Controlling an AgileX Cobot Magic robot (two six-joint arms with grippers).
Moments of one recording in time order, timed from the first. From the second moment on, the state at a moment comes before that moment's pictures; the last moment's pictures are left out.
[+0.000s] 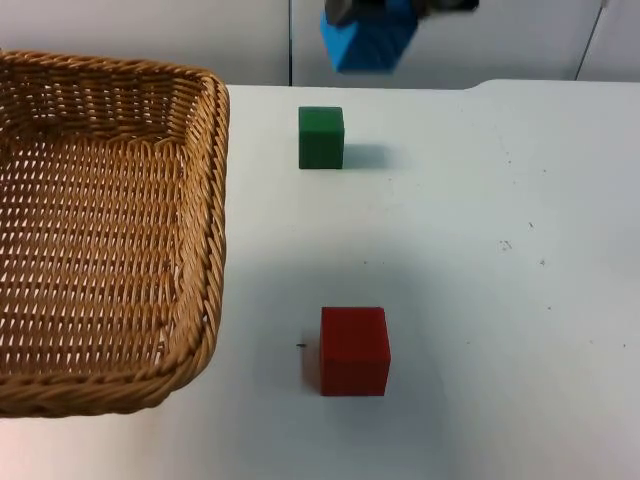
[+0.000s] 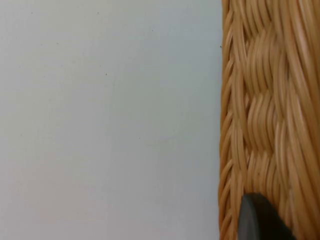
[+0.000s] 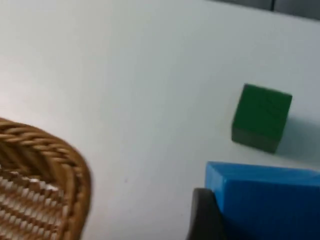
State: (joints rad) right arm 0.57 1.88 -1.55 0.05 0.51 0.10; left arm 0.28 1.29 -0.53 -0.94 0.72 0.80
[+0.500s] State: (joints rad) right arm 0.86 1.85 -1.55 0.05 0.46 -0.04; left arm 0.28 1.29 -0.53 -0.94 0.73 0.80
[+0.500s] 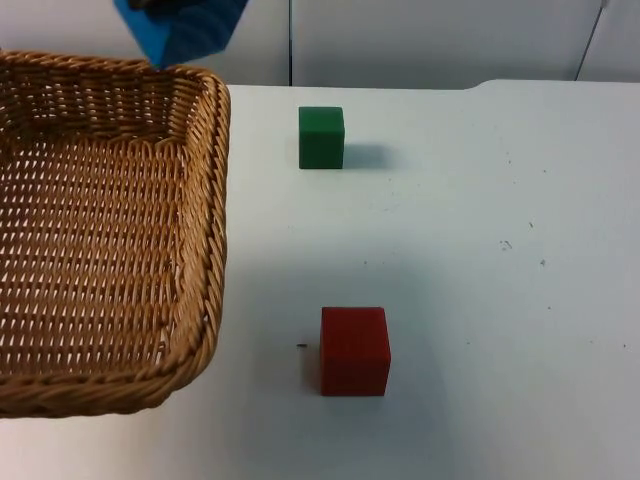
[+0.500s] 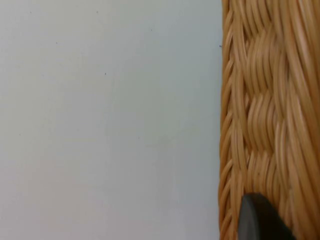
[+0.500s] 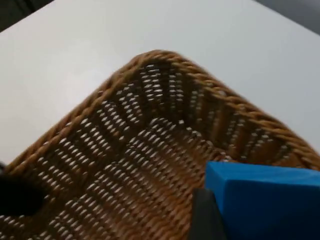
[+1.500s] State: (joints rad) right arm 0.94 2.12 -1.55 0.05 0.29 -0.02; left arm 0.28 1.29 -0.53 -0.94 0.74 0.80
